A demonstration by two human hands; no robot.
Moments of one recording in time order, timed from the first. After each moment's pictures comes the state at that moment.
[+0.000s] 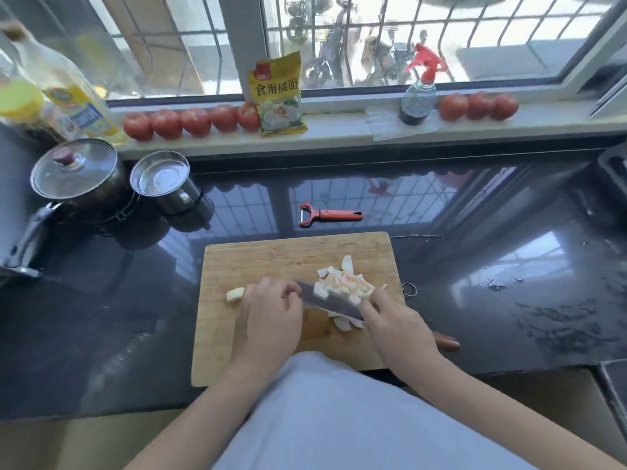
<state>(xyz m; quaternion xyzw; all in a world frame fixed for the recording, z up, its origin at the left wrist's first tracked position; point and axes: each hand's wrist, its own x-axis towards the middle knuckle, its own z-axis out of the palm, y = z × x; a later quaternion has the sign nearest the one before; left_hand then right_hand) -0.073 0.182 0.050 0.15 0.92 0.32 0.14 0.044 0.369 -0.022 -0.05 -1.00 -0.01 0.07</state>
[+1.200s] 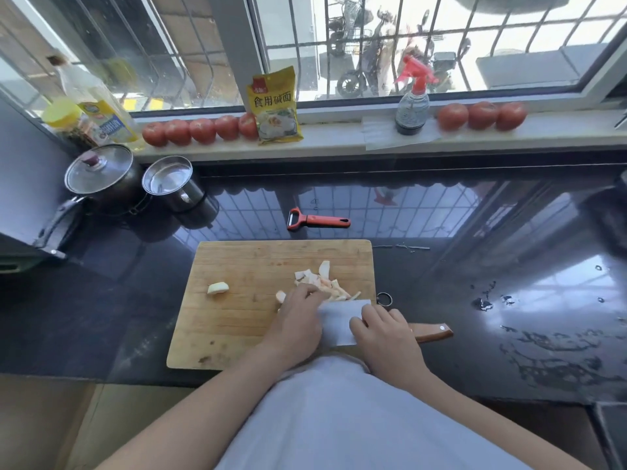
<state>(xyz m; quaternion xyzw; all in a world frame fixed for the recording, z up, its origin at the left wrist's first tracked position) -0.026 0.278 -0.023 0.27 0.90 0.27 0.20 0.083 0.440 -0.051 0.02 -1.00 0.00 0.09</state>
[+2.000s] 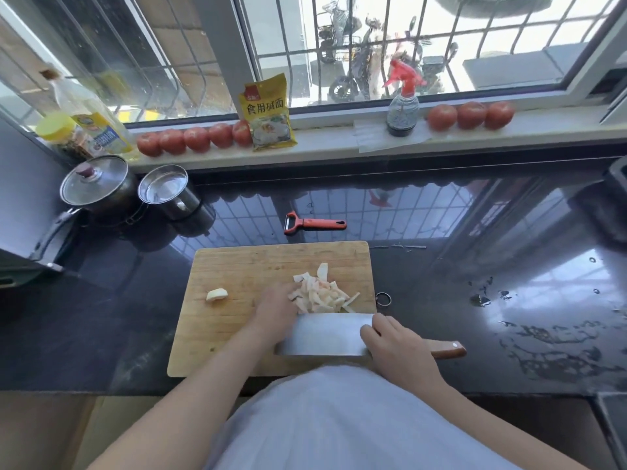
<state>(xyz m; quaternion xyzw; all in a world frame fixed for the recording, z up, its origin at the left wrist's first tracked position) -0.067 0.259 -0.024 0.17 0.92 0.24 0.24 0.105 0.441 -0.037 -0.02 -0.99 0.08 0.09</state>
